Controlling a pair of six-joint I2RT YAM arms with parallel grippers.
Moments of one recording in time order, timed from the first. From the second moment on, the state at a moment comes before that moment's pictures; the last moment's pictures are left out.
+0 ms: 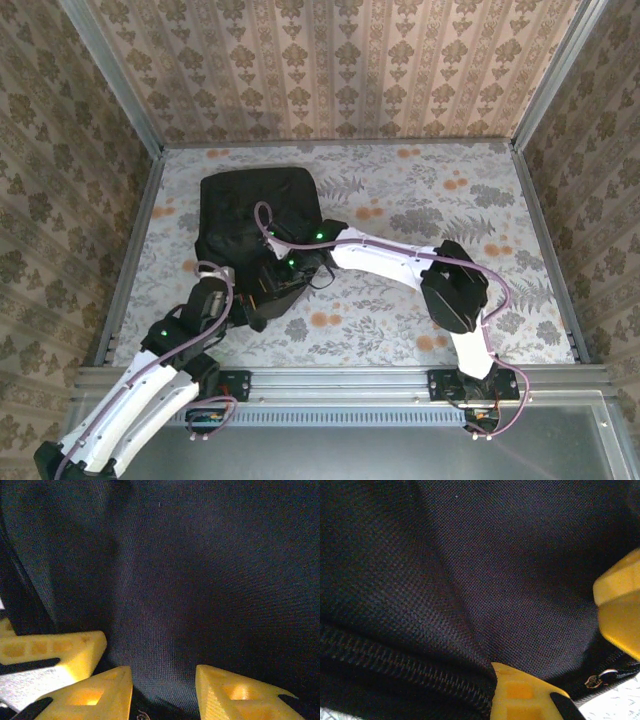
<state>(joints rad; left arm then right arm) -0.61 0.44 0.39 -0.76 -0.03 -0.72 0.96 1.99 1.63 -0.67 -0.33 0.50</state>
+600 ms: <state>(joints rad) -0.62 0.43 0.39 -0.79 -0.10 -0.71 1.07 2.03 1.64 -0.75 -0.24 0.41</state>
